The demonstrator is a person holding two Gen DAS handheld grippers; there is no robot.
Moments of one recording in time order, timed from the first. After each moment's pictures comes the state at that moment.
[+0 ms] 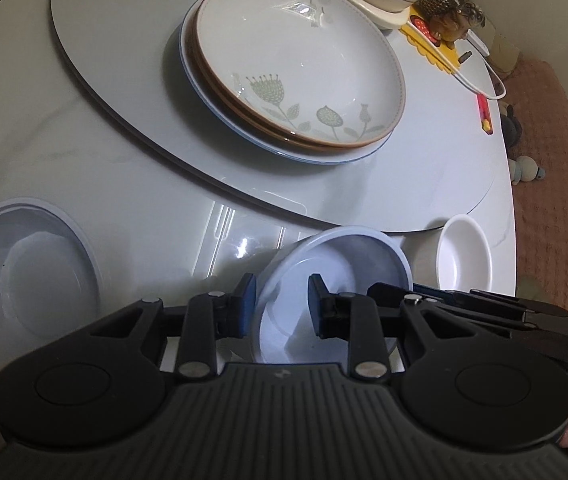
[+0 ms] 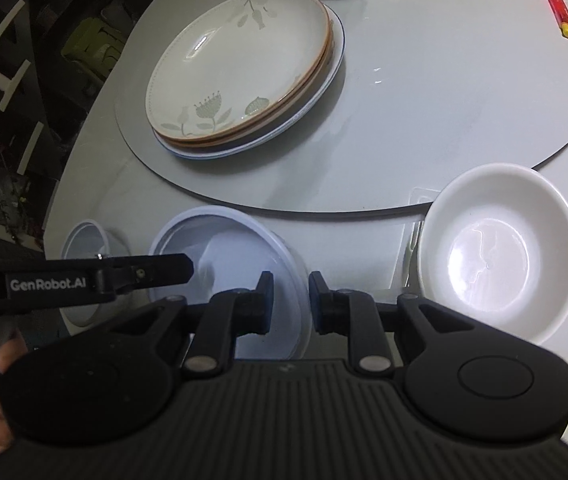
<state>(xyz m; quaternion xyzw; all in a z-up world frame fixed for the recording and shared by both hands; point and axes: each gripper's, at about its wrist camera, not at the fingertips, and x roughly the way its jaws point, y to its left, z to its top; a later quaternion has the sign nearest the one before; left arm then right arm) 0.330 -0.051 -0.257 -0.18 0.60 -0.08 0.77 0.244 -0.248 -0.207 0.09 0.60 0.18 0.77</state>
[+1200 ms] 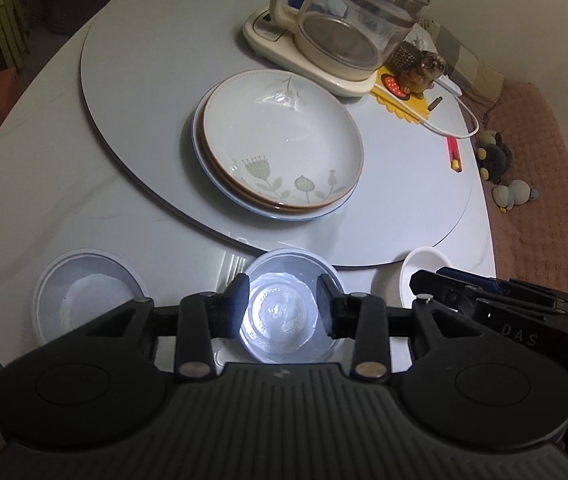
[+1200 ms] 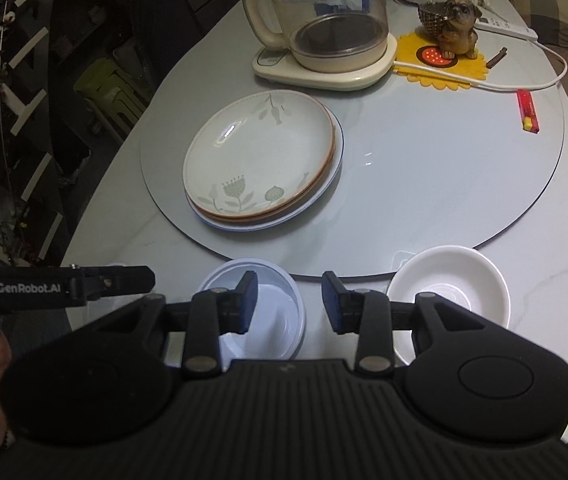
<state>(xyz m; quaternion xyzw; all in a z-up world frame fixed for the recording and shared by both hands) 0.299 -0.037 -0.161 -0.15 0.53 -0.08 0.83 0.219 -0.264 -0.117 0.07 0.52 0.17 0.83</state>
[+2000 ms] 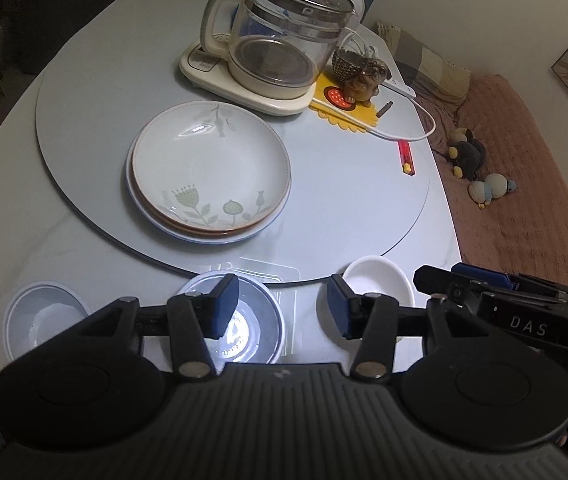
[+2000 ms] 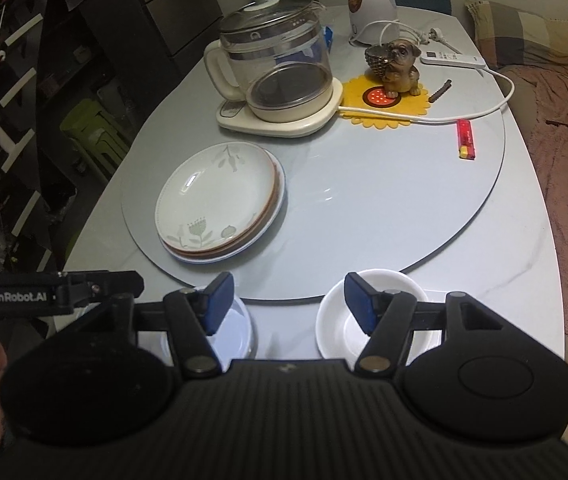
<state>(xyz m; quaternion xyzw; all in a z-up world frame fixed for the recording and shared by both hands) 0.297 -0.097 -0.134 -0.12 0.50 -0.11 0.85 0.208 -0.329 -0.089 0.09 0.48 0.13 0.86</state>
